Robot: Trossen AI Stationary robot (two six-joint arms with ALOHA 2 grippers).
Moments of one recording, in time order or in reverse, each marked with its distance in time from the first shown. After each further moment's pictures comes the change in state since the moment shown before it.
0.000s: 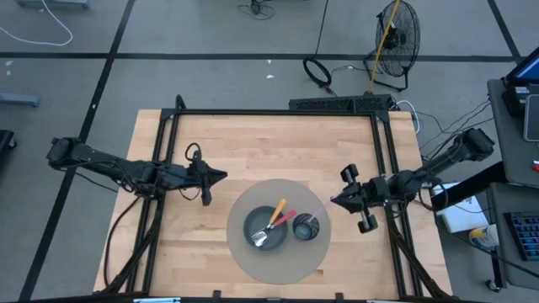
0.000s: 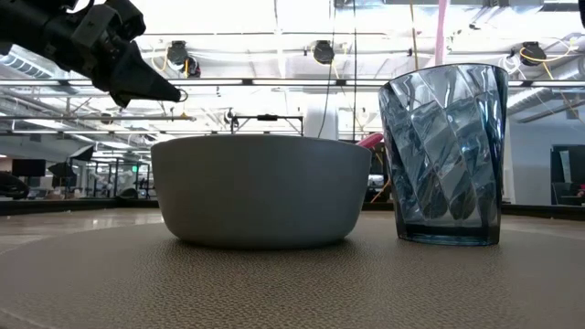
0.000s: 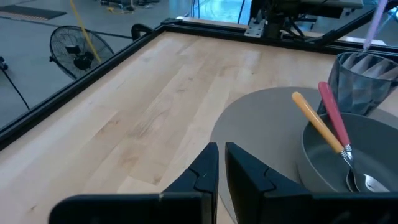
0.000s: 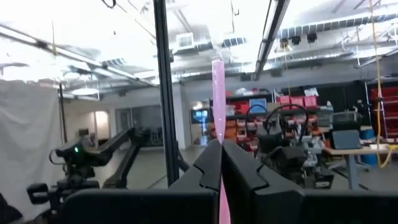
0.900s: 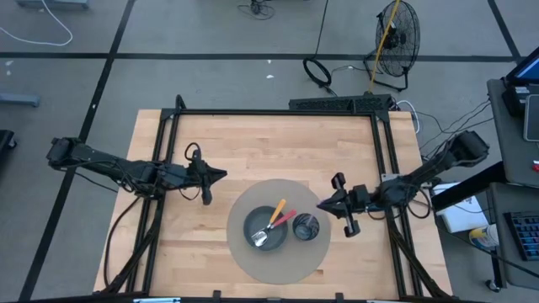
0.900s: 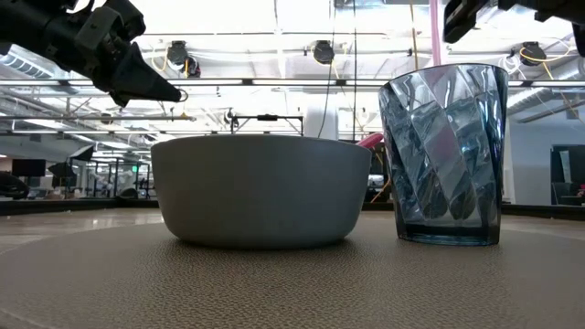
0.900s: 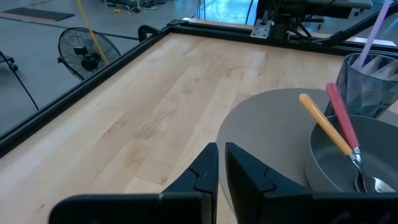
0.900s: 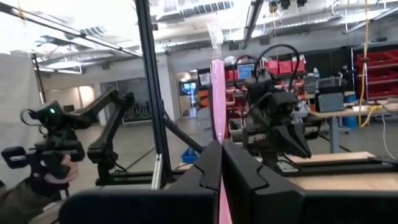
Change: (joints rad) left arm 0.000 0.000 0.000 -0.001 -0.026 0.002; right arm -0.021 0.225 -0.069 0.138 0.047 0.063
